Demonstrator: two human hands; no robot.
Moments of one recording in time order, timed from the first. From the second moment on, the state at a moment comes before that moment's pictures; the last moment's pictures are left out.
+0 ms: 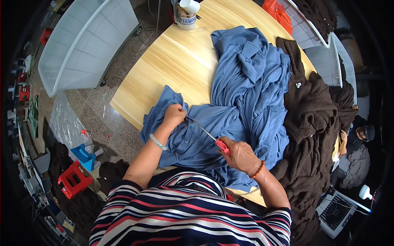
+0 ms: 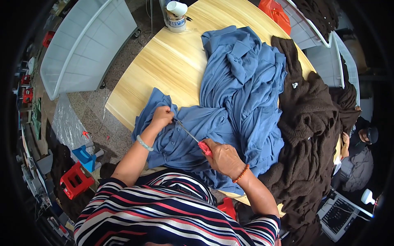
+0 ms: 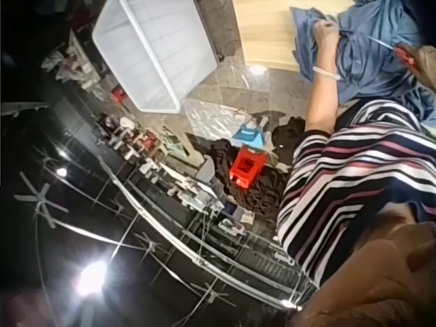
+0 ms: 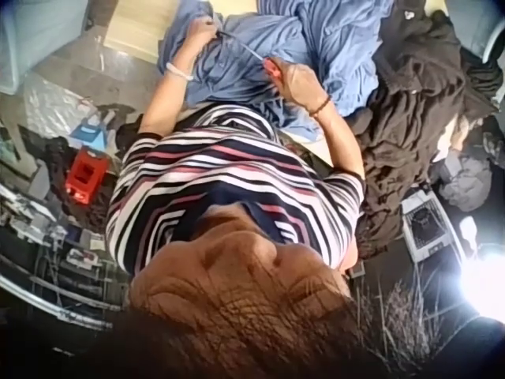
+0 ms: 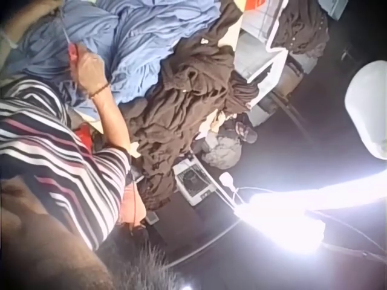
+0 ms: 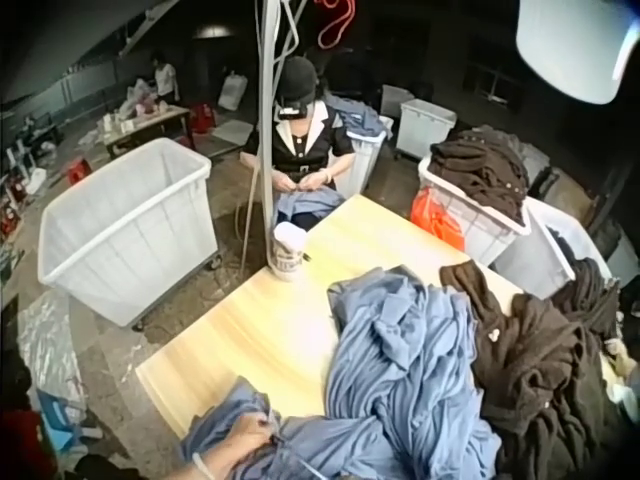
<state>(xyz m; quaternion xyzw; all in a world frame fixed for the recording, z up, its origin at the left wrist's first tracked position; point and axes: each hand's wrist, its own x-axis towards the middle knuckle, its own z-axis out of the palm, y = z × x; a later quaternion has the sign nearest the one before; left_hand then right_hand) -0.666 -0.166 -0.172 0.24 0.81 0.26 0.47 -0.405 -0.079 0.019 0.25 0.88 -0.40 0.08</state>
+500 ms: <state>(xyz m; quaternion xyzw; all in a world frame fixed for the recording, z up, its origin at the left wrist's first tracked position) -0.676 -0.193 -0.172 -0.12 0.42 0.67 0.60 -0.494 -0.042 0.007 0.25 0.88 -0.33 0.21</state>
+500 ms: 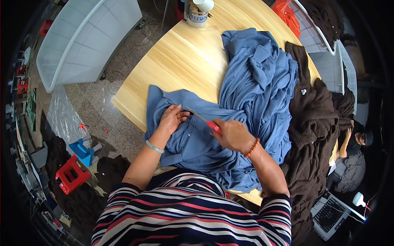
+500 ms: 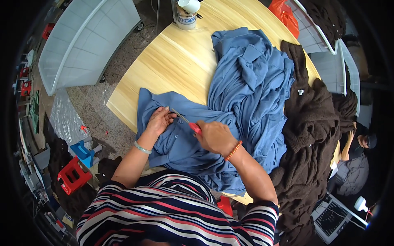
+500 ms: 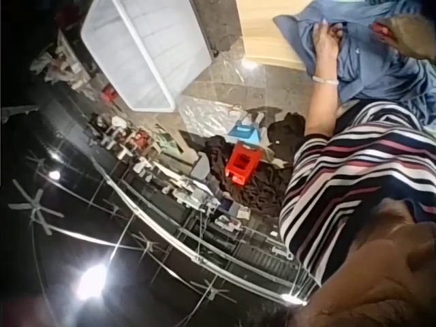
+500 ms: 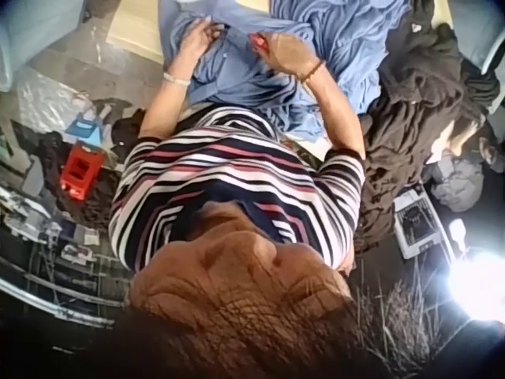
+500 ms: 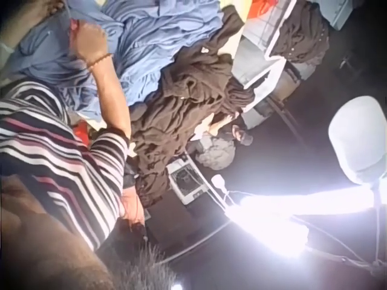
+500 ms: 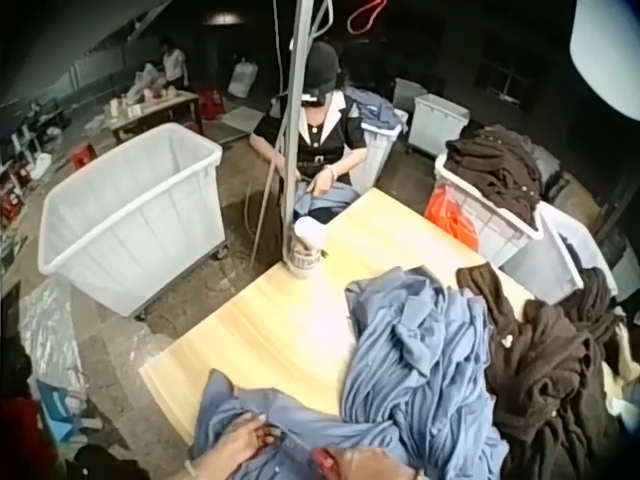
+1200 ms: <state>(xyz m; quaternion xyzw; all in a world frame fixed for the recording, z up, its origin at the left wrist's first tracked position) -0.675 -0.190 -0.160 -0.09 0.43 0.64 0.63 -0.490 -0.041 0.015 0.25 0.88 -0.31 0.25</state>
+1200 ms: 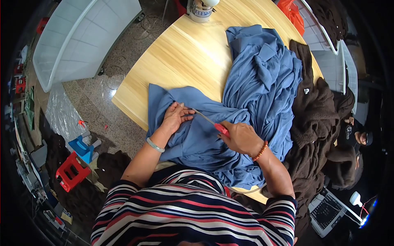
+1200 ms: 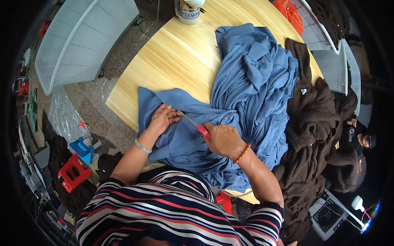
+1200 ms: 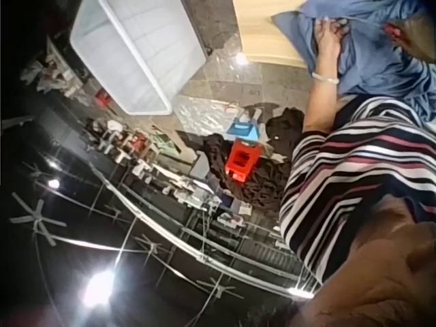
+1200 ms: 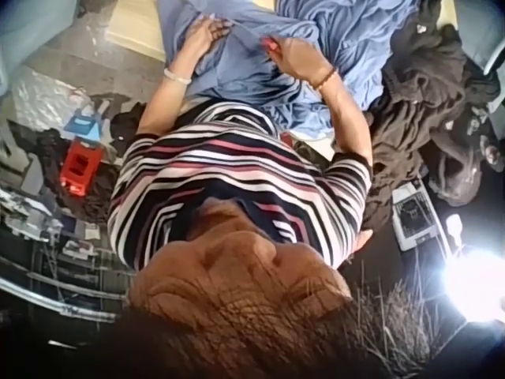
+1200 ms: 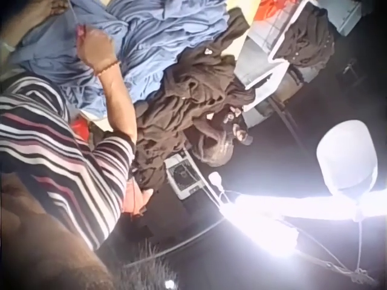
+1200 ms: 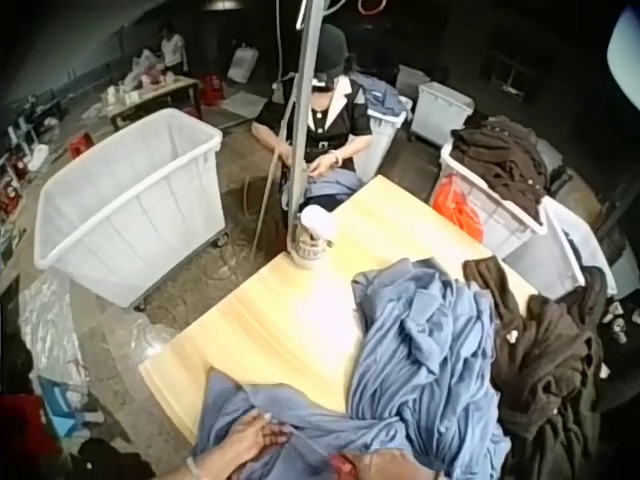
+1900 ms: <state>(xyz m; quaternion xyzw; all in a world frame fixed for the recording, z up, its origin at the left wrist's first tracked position) -0.687 -0.122 -0.090 0.35 0.65 0.47 0.47 -0.441 -0.082 -0.017 0.20 0.83 -0.46 0.22</state>
